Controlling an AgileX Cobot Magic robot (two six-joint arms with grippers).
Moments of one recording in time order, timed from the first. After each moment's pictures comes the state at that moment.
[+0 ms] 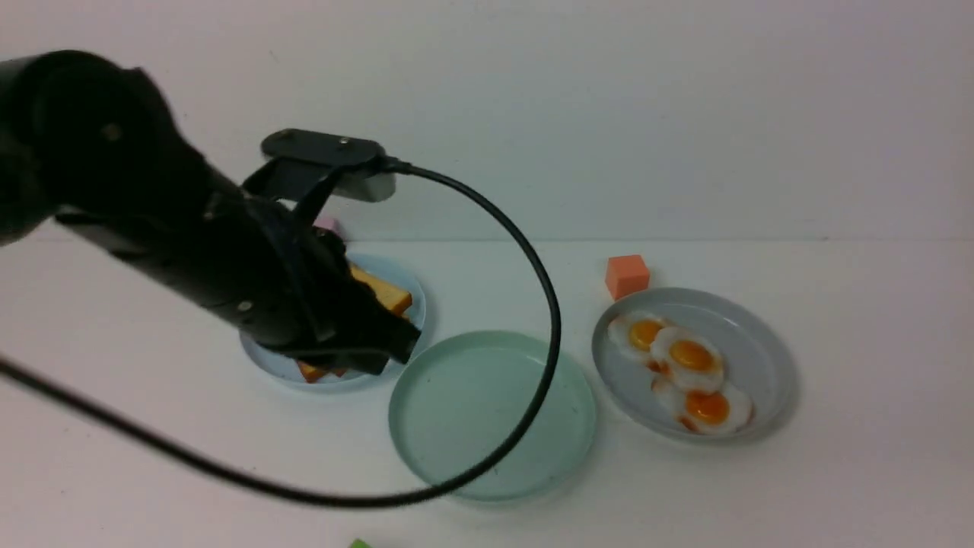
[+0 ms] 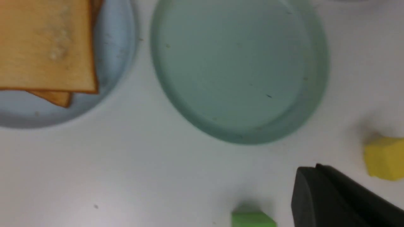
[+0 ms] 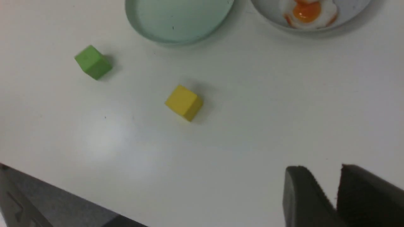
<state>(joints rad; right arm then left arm) 0.32 0.61 -0.93 0.22 1.25 -0.03 -0.44 1.52 -1.24 -0.22 0.85 0.18</state>
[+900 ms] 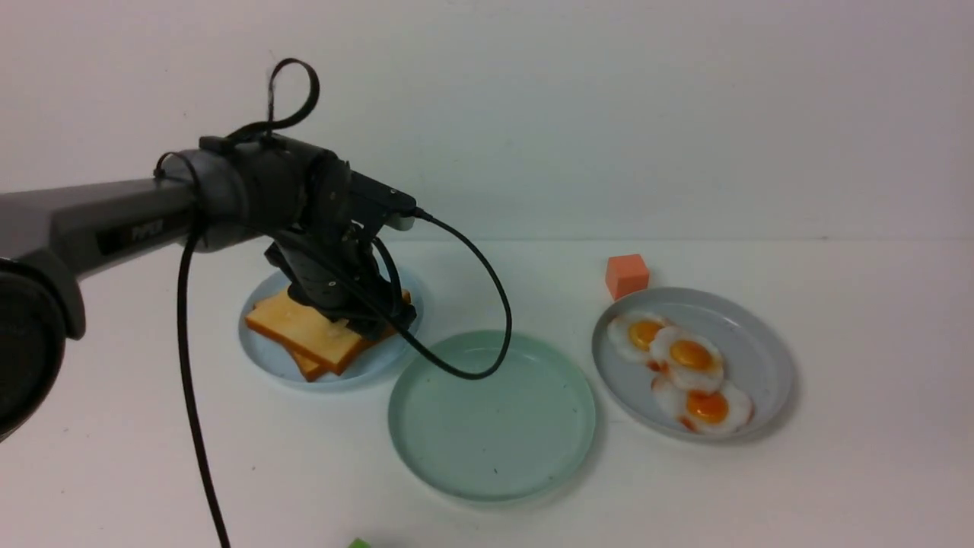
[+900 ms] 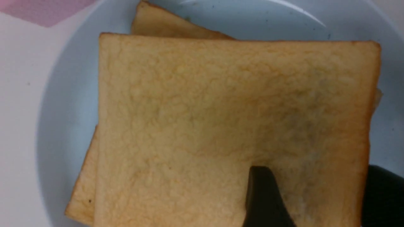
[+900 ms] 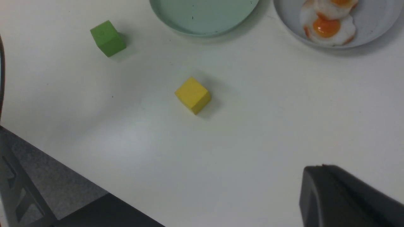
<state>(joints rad) 0.46 0.65 -0.98 0.16 1.25 -0.03 -0.32 2.14 -1.62 0.10 0.70 0.12</state>
